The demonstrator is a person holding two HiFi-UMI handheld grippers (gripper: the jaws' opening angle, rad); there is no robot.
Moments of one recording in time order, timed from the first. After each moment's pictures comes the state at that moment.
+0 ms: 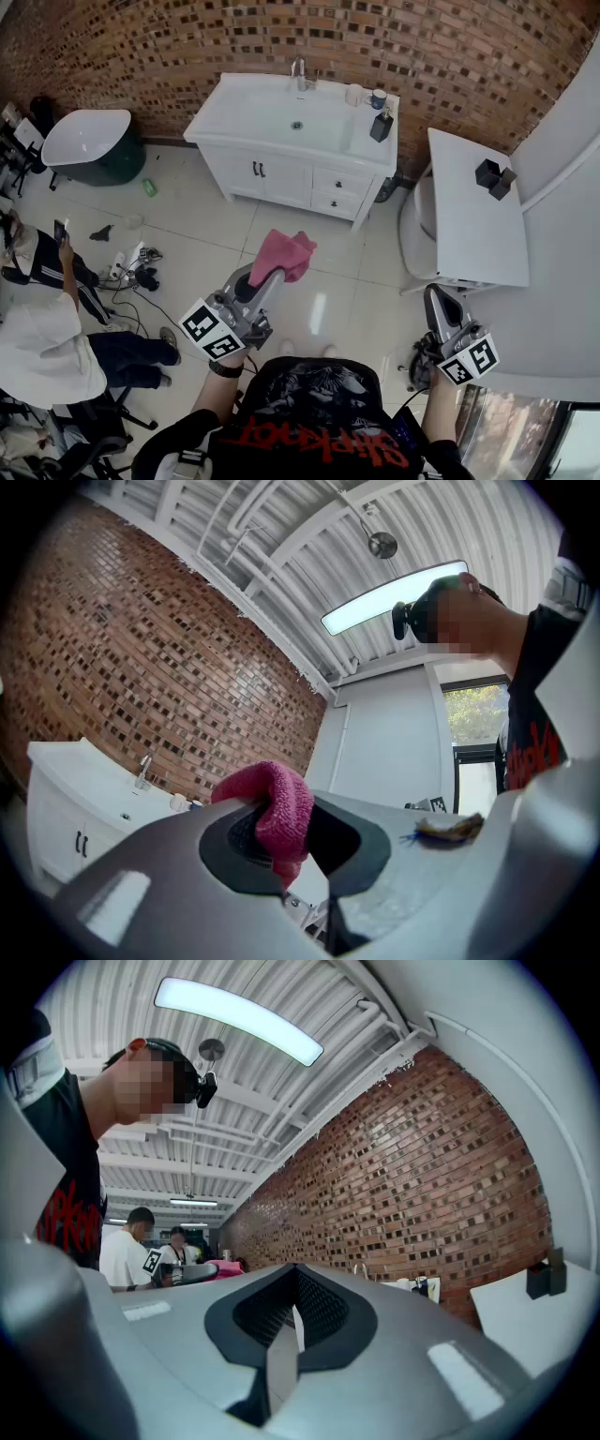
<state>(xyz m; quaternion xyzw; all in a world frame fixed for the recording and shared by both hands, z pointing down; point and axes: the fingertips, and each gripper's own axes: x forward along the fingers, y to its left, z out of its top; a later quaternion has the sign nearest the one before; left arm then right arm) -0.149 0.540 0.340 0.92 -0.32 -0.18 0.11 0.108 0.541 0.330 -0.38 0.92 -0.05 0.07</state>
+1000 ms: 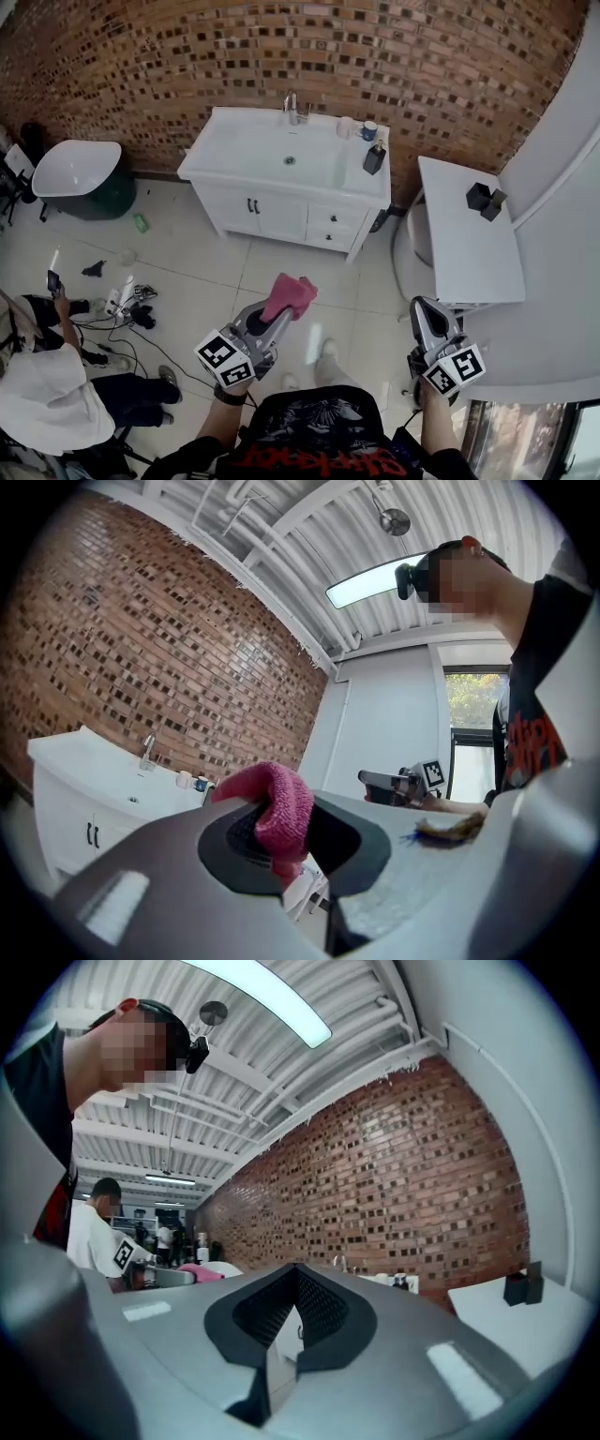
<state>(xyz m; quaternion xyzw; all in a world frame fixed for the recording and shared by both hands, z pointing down) -0.176 0.529 0.390 0.94 -0.30 -0.09 0.14 0.051 0.514 0.349 -0.45 0.89 -0.05 0.02</state>
